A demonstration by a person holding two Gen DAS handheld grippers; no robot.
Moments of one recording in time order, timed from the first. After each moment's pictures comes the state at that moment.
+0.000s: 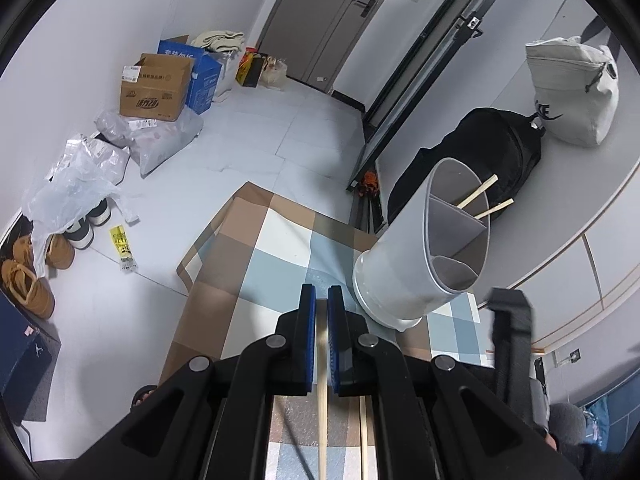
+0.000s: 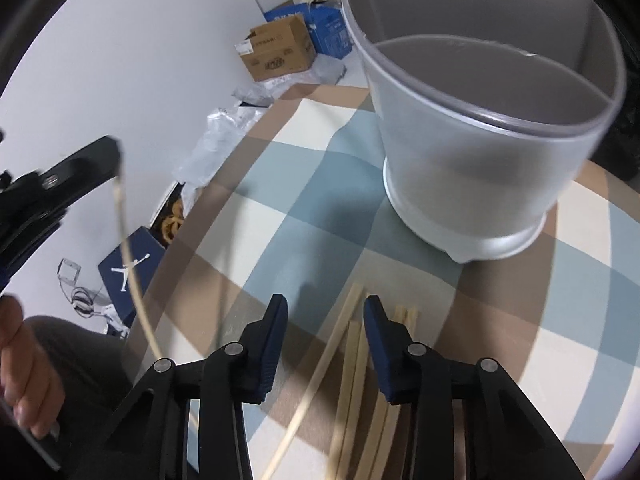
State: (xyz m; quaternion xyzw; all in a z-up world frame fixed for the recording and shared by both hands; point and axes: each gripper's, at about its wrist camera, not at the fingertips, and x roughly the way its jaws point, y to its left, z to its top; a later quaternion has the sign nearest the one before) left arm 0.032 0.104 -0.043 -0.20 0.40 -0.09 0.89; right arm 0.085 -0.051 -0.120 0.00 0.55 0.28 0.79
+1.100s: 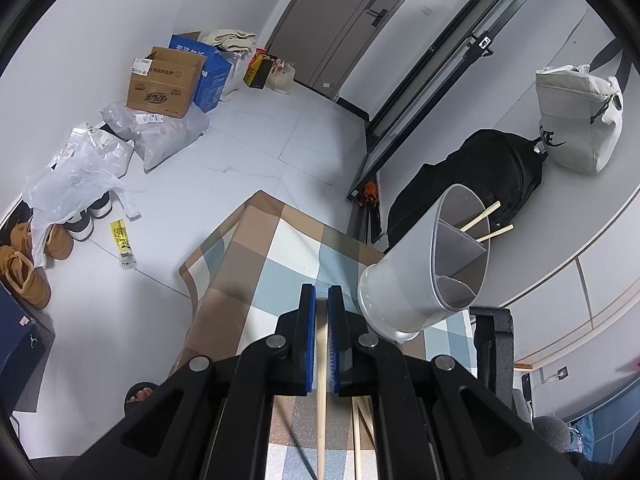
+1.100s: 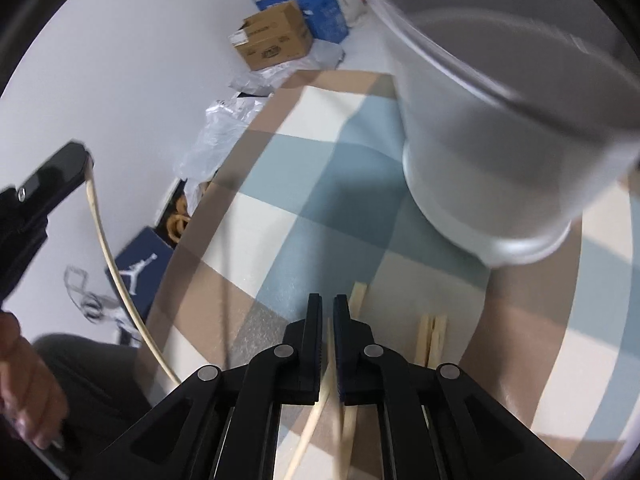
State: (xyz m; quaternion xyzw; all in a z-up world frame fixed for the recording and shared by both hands) left arm 0.034 0.124 -0.042 -0.24 0.39 -0.09 0.88; right arm 0.091 -0.039 -0.130 0.04 0.58 0.28 0.76
